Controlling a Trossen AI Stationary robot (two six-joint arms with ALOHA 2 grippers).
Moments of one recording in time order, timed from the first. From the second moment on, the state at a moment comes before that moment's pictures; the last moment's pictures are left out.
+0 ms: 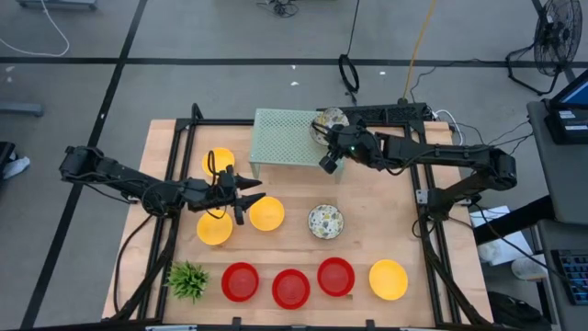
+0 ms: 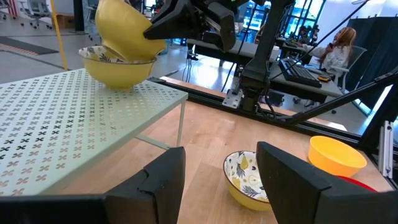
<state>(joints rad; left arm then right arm) -0.18 1.06 0.35 0.65 -0.42 -0.23 -0.22 1.39 1.14 -0.35 0.49 0.07</state>
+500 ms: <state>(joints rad) -0.18 1.06 0.35 0.65 -0.42 -0.23 -0.22 1.39 1.13 -0.27 0.47 0.07</state>
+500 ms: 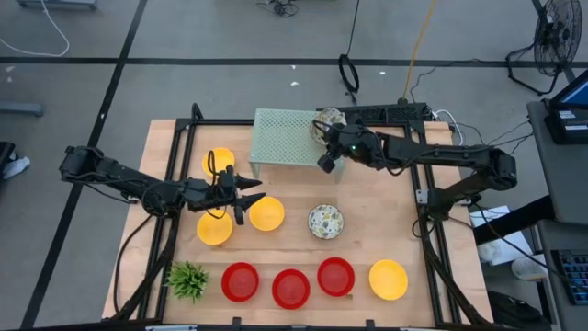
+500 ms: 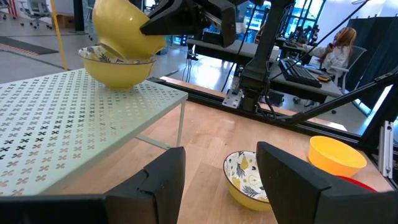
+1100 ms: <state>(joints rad) -0.18 1.06 0.35 0.65 -0.42 -0.21 -0.22 1.39 1.05 -0.16 0.47 0.00</state>
